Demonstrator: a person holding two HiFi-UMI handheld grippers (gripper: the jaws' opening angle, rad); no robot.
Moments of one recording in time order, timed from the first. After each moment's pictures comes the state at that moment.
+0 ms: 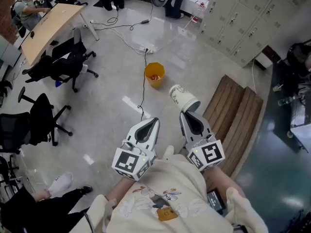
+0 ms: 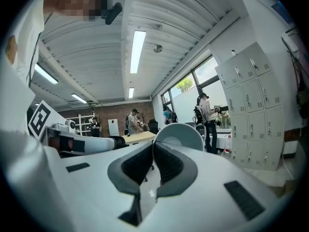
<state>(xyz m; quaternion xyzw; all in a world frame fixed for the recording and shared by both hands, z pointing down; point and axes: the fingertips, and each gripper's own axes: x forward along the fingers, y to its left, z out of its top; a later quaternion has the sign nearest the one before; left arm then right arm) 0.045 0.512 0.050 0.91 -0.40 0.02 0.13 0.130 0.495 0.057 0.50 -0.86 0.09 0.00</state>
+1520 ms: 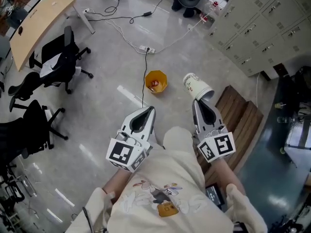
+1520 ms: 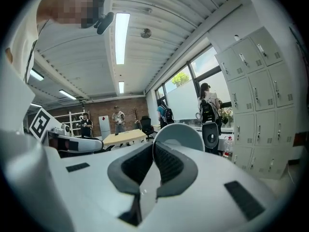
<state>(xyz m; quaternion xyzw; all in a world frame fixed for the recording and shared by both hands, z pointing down) 0.004 0.173 0.072 0.89 -0.42 0.00 0.17 0.145 0.152 0.068 0.51 -0.85 0.11 0.02</state>
